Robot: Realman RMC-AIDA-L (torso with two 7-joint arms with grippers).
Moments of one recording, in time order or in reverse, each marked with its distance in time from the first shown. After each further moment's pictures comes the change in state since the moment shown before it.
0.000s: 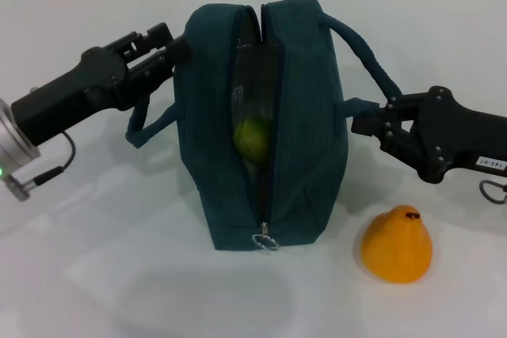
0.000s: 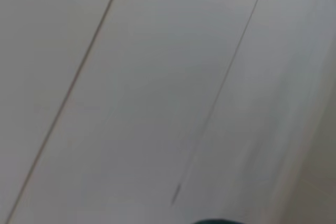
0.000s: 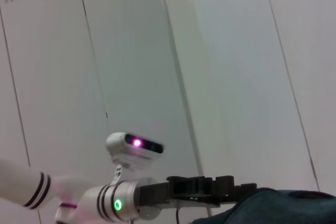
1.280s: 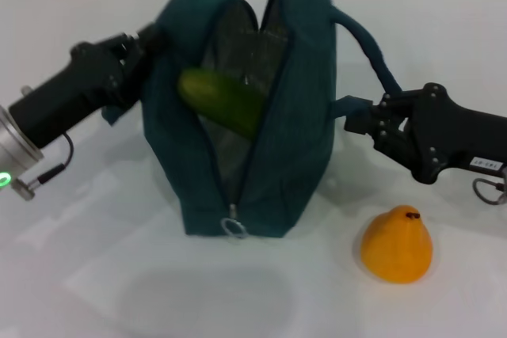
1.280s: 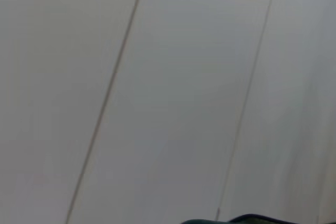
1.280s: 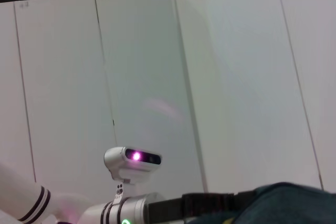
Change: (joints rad) left arm 0.013 -0.029 -0.028 -0.049 -0.062 -0.037 0.220; right arm 0.002 0.013 -0.014 0.003 0.026 -0.012 -0.047
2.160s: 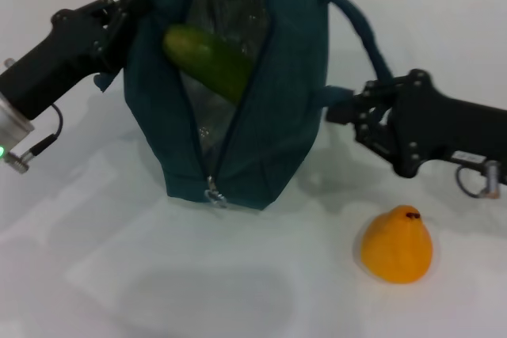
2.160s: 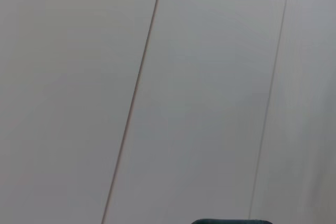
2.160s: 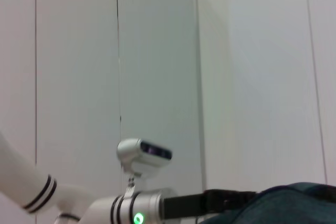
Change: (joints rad) left arm -0.021 -0.002 -0.009 0.011 -0.081 -0.032 0.044; right arm -0.029 0.033 -0.027 -0.121 0.006 0.050 -0.064
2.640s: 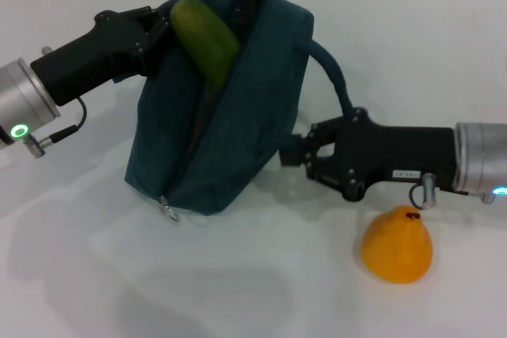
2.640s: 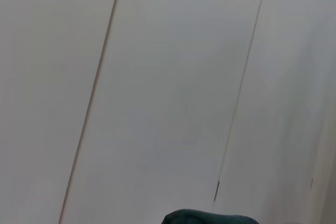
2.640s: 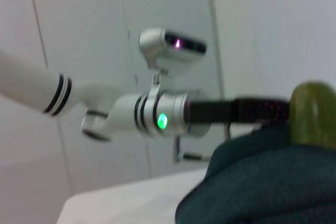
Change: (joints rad) left arm -0.067 0.003 0.000 0.080 0.185 -0.074 -0.145; right arm 0.084 0.013 -0.093 -0.014 -0.158 0.190 0.164
